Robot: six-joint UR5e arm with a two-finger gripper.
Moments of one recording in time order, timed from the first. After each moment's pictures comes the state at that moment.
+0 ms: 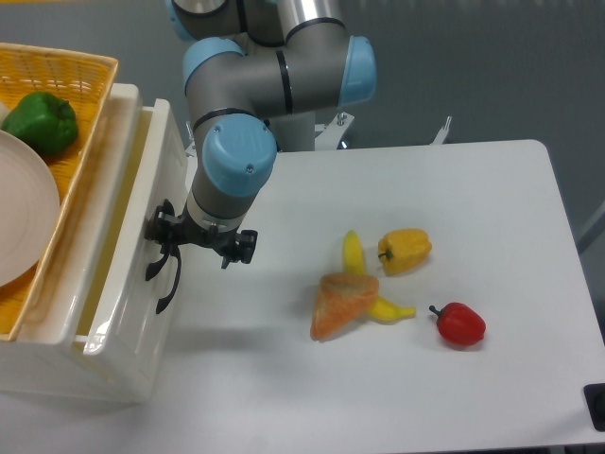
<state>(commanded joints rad) 2.25 -1.87 -1.53 -1.42 1.23 0.37</state>
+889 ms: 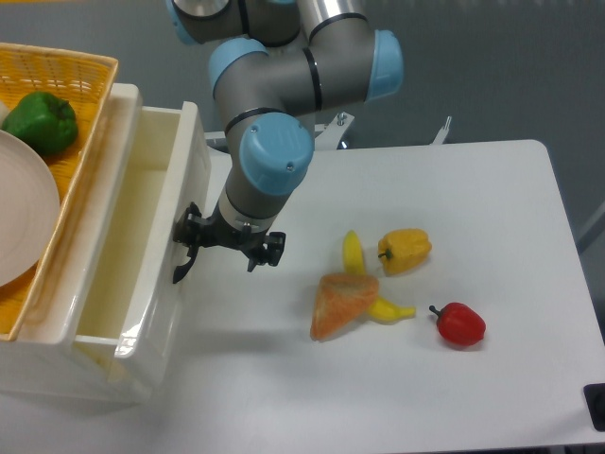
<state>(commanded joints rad) 2.32 -1.87 -1.52 -1.42 1.23 0.42</state>
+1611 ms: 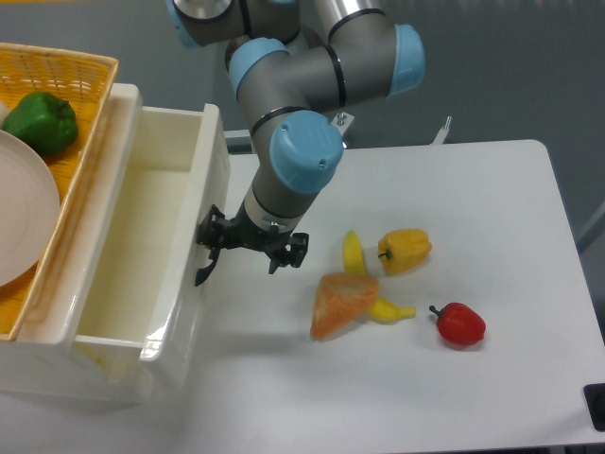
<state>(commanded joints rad) 2.38 -1.88 -1.52 -1.43 1.28 0.47</state>
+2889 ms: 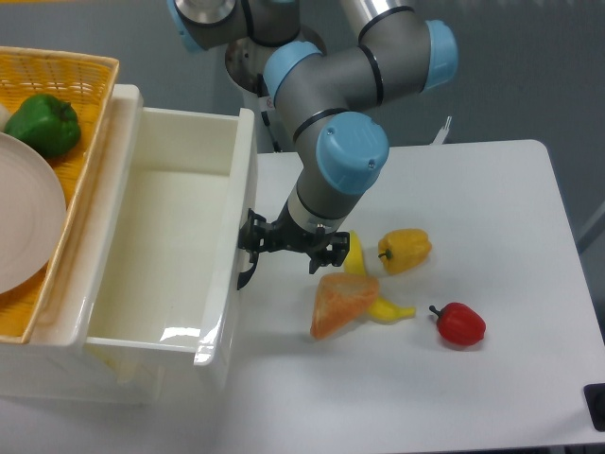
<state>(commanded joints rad) 2.43 -1.89 -1.49 -1.43 1.28 0.48</state>
